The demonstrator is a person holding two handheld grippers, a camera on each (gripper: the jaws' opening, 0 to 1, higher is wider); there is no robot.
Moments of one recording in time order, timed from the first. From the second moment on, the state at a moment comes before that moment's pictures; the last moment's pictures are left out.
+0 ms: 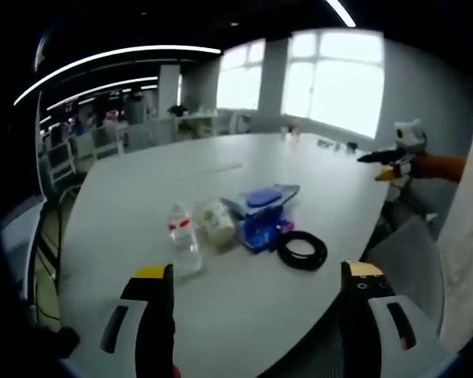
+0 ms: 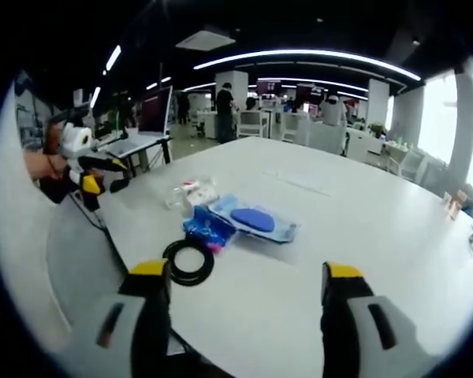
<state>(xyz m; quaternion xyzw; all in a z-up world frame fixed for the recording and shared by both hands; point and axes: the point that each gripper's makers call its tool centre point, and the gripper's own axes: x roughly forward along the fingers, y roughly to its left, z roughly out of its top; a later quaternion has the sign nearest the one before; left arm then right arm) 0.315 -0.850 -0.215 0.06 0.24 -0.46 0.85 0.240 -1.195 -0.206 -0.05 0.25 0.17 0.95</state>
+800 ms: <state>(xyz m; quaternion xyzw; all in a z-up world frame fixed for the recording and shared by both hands) 0.354 -0.882 -0.195 0.07 0.22 -0.48 0.85 0.273 -1.192 -0.183 -0.06 0.25 0.18 0.95</state>
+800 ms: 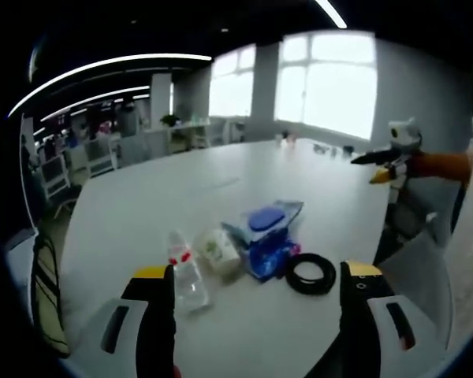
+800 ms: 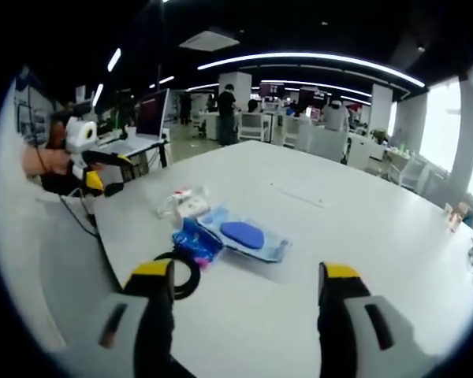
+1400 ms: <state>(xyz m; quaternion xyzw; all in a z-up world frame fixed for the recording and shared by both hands) 0.385 -0.911 -0.193 0.07 0.21 -0.49 0.84 0.310 -1.198 -0.181 -0.05 0.26 0.17 0.95</state>
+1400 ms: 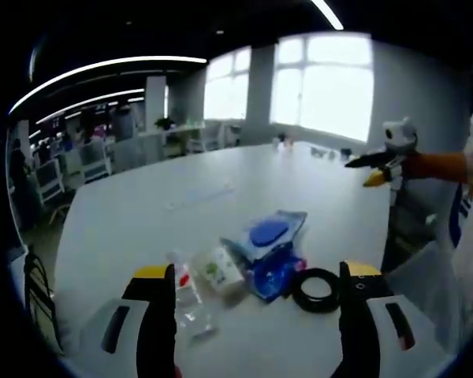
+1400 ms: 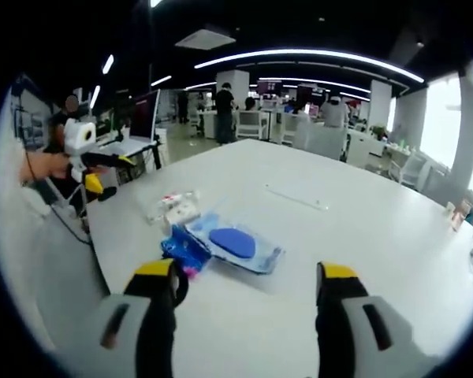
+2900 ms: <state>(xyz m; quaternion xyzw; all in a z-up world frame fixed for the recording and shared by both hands) 0.432 -0.947 -0.216 0.05 0.22 -0.50 0.83 0.392 -1.234 -0.249 0.04 0.32 0.11 0.94</state>
